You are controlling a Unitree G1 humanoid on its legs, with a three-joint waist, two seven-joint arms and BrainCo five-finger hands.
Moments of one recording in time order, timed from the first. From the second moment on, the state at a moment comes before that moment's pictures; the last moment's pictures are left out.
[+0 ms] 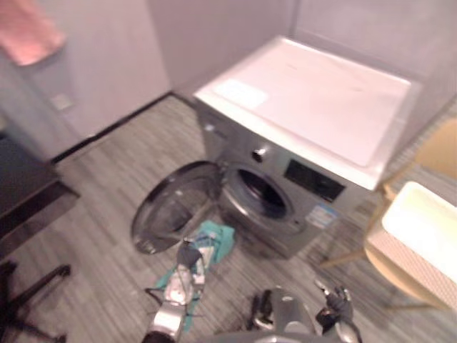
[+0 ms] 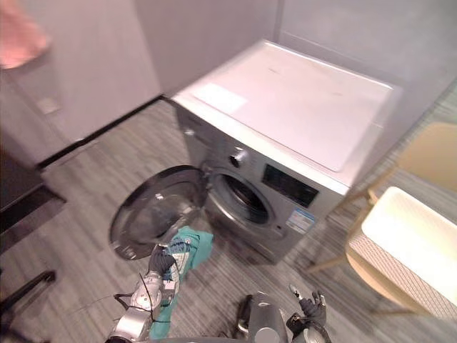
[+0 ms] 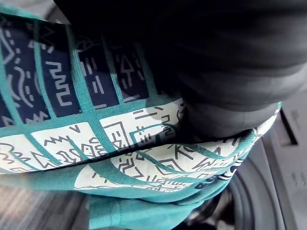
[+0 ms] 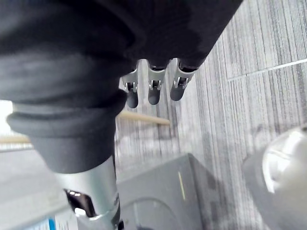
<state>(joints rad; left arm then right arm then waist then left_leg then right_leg) 0.07 0.04 -0.16 0.51 0.08 -0.14 0.24 0.20 0.06 -0.32 0.68 0.38 -0.19 -0.18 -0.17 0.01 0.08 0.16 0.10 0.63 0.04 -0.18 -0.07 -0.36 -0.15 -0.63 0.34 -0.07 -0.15</state>
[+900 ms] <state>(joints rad) 0.13 0.04 -0.15 0.48 0.05 -0.16 0.24 0.18 0.00 -0.20 0.70 0.27 -0.18 -0.19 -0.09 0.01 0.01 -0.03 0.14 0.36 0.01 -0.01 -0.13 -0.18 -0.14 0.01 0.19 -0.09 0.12</state>
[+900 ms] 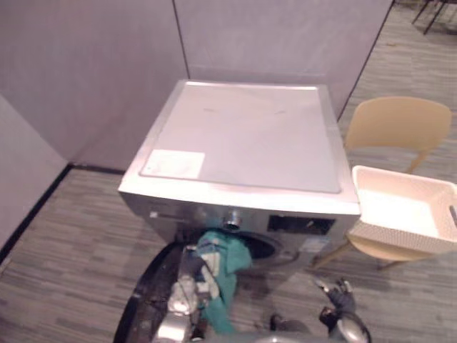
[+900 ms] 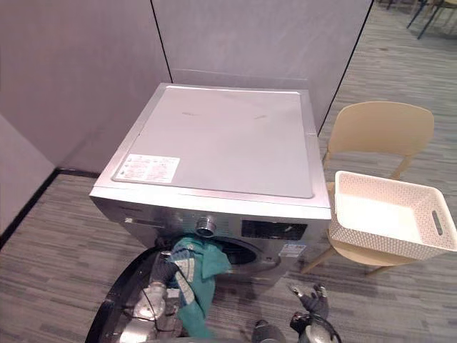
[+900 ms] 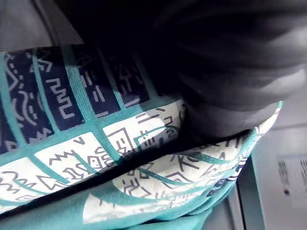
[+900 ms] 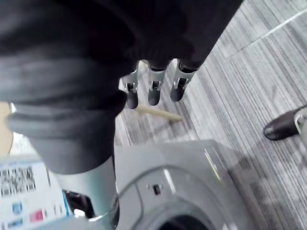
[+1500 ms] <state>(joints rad) -0.07 0.04 -0.20 0.48 0.05 -0.17 0.27 0.14 -0.05 -0.14 0.63 0.23 -0.19 -0.17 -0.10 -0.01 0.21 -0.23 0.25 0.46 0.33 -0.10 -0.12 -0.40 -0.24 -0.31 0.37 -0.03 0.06</state>
